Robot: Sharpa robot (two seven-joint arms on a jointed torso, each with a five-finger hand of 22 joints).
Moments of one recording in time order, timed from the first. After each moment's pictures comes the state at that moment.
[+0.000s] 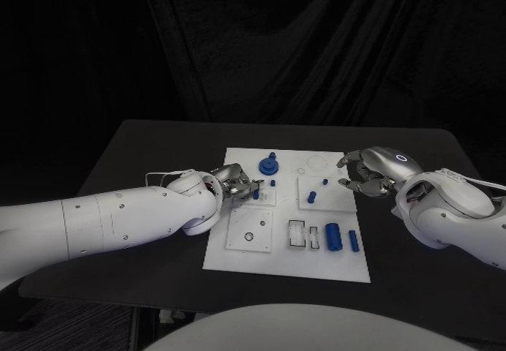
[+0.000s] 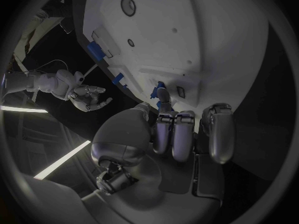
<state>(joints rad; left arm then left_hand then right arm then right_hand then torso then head) 1.16 -0.66 -0.21 1.47 -1.14 -0.37 -0.41 1.00 0.17 -0.03 0.29 0.37 1.01 0.01 0.41 1.31 1.47 -0.04 1.57 1.31 1.47 -0.08 1.57 1.31 0.05 1.47 0.03 1.40 1.31 1.23 -1.03 -0.25 1.69 -1.57 -0.52 -0.27 1.47 -0.09 0.17 0.28 0.34 0.69 0.12 0.31 0.26 1.47 0.02 1.52 1.31 1.47 -0.04 1.57 1.31 0.05 1.46 0.06 1.31 1.31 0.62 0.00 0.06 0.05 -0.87</state>
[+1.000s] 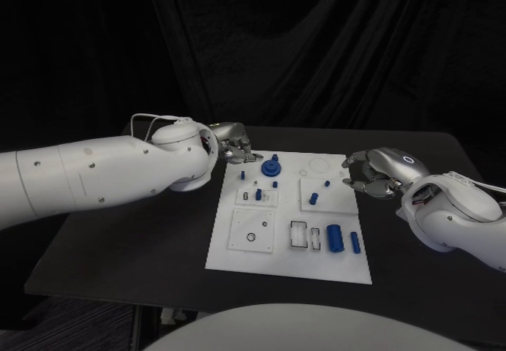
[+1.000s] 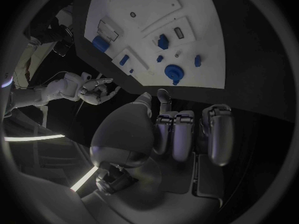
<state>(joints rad) 1.38 -0.72 -0.21 1.55 -1.28 -0.17 -0.44 1.20 0.10 -0.03 0.29 0.25 0.95 0.01 0.48 1.31 1.47 -0.05 1.57 1.31 1.47 -0.09 1.57 1.31 0.05 1.47 0.03 1.44 1.31 1.23 -1.04 -0.25 1.69 -1.56 -0.55 -0.26 1.47 -0.08 0.17 0.28 0.34 0.69 0.12 0.32 0.25 1.47 0.02 1.52 1.31 1.47 -0.04 1.57 1.31 0.05 1.46 0.06 1.31 1.31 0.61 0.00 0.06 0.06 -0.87</state>
